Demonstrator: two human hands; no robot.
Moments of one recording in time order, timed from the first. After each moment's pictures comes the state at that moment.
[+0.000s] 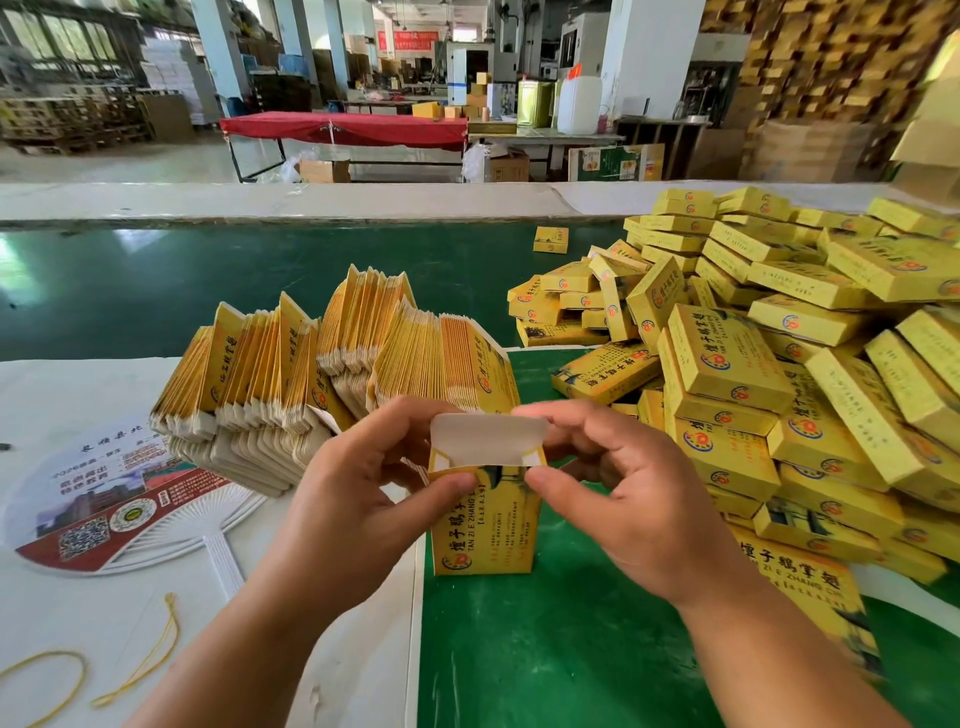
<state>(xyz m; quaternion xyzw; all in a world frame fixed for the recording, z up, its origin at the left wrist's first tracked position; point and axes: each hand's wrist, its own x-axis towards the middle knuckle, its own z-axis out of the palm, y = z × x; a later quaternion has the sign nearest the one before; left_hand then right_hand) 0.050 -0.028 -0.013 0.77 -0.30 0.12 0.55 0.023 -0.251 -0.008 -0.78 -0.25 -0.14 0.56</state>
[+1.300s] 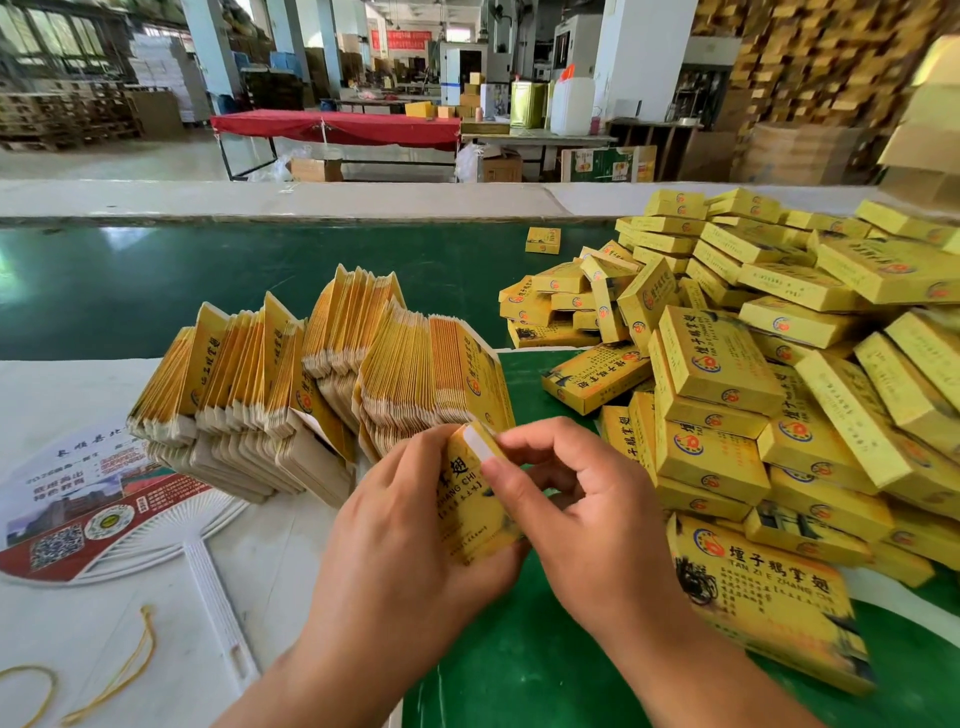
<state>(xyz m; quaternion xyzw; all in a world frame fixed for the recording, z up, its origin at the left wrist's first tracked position) 0.018 -0.067 -0.018 0.89 -0.19 0.22 0.36 0.012 -0.216 -0.014 -0.77 -0.14 -0.27 0.57</state>
